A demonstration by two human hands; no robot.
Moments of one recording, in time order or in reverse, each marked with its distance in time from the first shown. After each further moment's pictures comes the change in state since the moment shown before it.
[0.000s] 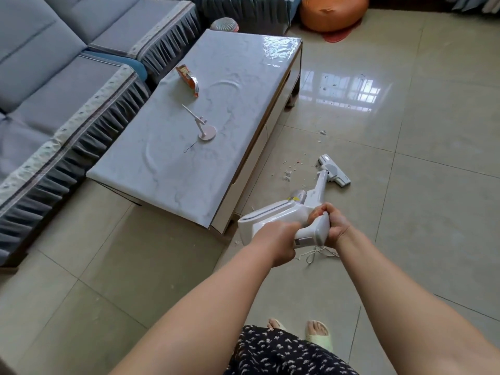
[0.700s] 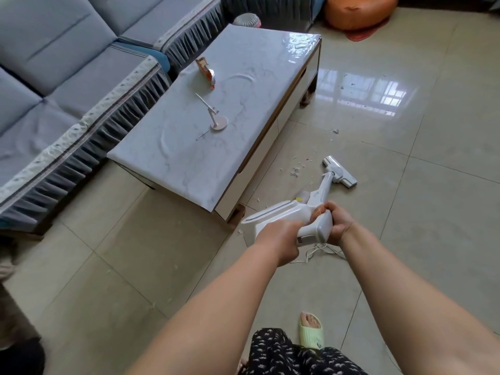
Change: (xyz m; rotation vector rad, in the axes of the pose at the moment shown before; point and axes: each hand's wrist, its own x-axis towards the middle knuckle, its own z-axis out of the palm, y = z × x) left_hand -0.025 0.059 0.034 -0.054 0.080 -0.117; right_hand -0.027 -0.020 -0.039 -0.063 0.010 0.098
